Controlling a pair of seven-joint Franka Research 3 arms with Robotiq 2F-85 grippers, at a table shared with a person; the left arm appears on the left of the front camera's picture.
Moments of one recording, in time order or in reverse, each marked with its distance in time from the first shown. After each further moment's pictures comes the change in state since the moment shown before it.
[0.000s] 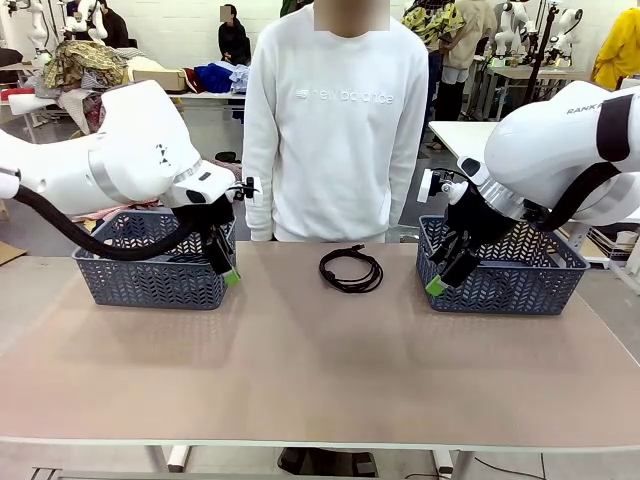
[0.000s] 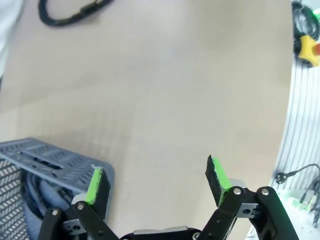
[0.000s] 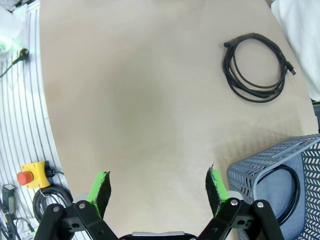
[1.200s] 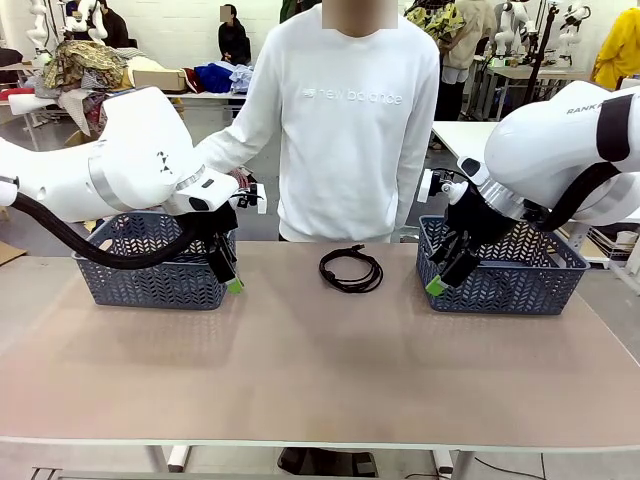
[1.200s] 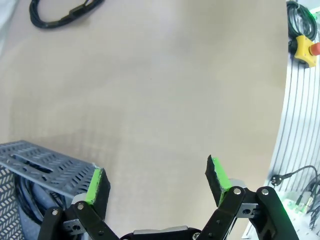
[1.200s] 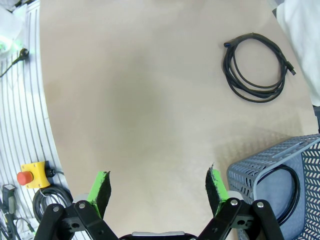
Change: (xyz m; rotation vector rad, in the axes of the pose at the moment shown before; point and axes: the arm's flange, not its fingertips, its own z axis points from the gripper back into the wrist) left arm 0.002 -0.008 -0.004 -0.012 0.000 0.004; right arm 0.000 0.000 0.000 0.000 0.000 0.000
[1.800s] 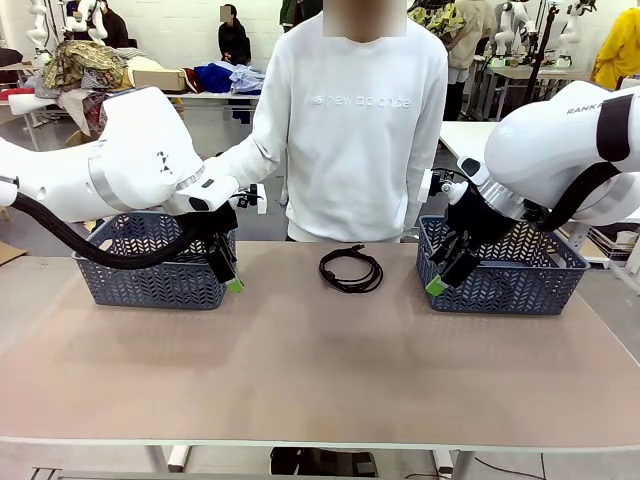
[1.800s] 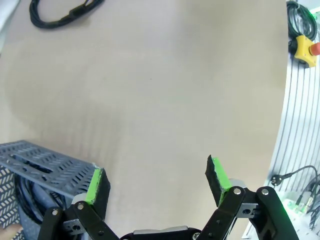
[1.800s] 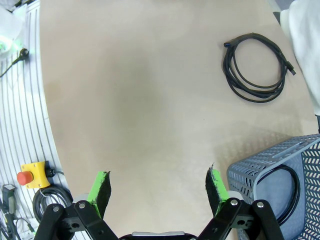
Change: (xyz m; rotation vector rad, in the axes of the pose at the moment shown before) left arm 0.000 0.000 0.000 0.000 0.000 0.000; right arm 0.000 0.000 0.000 0.000 0.000 0.000
